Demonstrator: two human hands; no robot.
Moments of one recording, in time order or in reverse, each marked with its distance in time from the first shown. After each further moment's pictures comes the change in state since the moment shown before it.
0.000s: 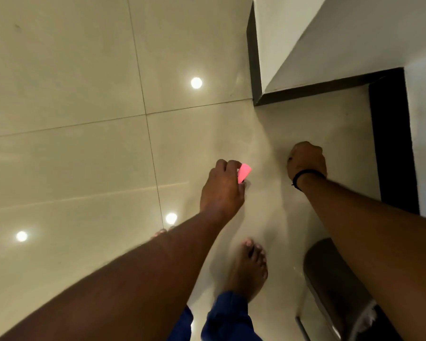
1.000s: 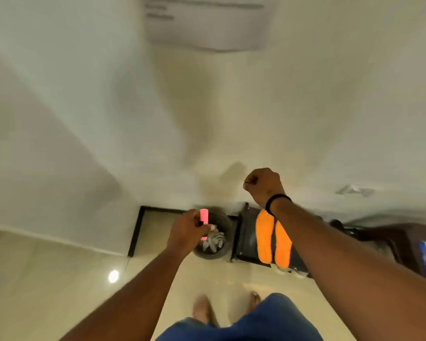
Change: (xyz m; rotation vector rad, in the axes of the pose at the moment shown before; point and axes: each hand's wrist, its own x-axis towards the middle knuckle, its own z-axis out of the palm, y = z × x) left_hand -0.447 0.457 -0.300 0.225 -0.676 0.717; right_hand -0.678 0.243 -0.527 1.018 0.572 0.709
